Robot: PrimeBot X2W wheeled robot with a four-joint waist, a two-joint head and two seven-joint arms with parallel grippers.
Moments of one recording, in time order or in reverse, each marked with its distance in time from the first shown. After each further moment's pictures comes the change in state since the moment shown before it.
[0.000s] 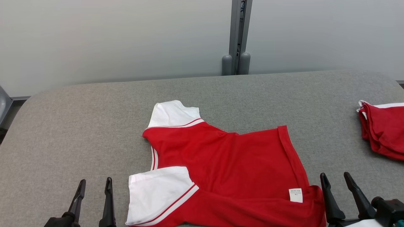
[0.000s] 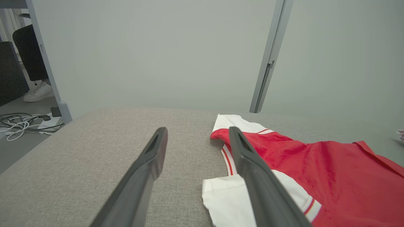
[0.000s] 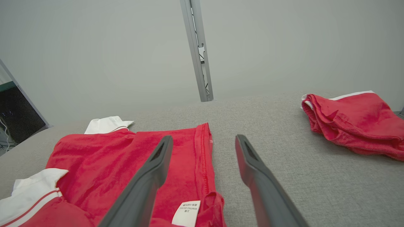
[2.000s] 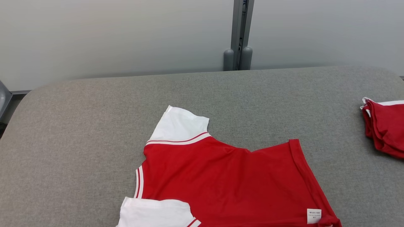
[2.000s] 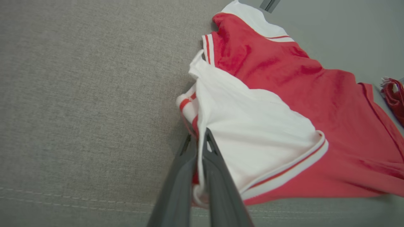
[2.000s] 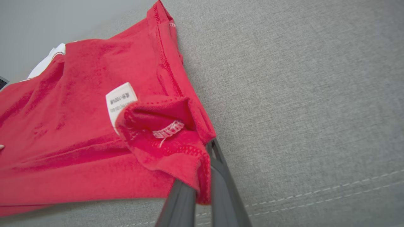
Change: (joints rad) left arm 0.200 -0.023 -0.049 -0.023 -0.242 -0.011 0.309; right arm 0.114 -0.004 -0.017 0.215 0.163 0.001 0.106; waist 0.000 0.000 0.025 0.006
